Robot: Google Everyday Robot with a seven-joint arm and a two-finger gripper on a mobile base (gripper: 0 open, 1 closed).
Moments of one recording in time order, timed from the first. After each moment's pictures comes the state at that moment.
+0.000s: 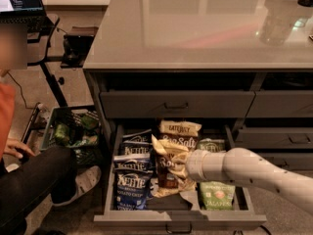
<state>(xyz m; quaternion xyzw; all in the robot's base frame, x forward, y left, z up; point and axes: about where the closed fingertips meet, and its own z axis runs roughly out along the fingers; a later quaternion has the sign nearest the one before) 0.504 -0.068 0.567 -0.57 0.70 0.13 0.41</state>
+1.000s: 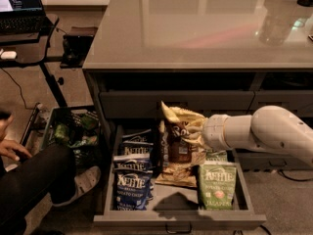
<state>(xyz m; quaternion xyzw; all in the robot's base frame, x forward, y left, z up) 0.534 -0.106 0.701 -0.59 0.67 0.11 0.44</state>
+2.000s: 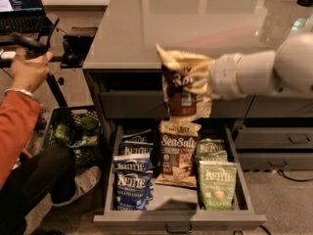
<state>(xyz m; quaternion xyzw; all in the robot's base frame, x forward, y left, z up) 0.569 -0.099 0.874 -0.64 0.59 0.02 0.49</state>
